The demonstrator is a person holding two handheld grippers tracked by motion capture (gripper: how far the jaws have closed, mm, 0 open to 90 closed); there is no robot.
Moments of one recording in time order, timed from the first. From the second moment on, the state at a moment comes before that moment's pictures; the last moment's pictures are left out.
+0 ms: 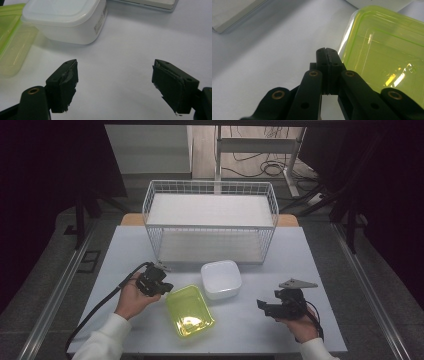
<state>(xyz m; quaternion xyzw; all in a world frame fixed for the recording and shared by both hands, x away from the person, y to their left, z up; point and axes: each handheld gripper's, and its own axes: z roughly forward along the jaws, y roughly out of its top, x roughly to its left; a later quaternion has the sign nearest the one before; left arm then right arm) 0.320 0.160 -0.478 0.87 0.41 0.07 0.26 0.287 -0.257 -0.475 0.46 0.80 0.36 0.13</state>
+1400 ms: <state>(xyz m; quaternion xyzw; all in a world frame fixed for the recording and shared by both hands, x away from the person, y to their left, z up) 0.286 0.143 -0.481 0.88 0.38 0.03 0.29 0.284 -0.253 -0.472 0.45 0.80 0.36 0.14</state>
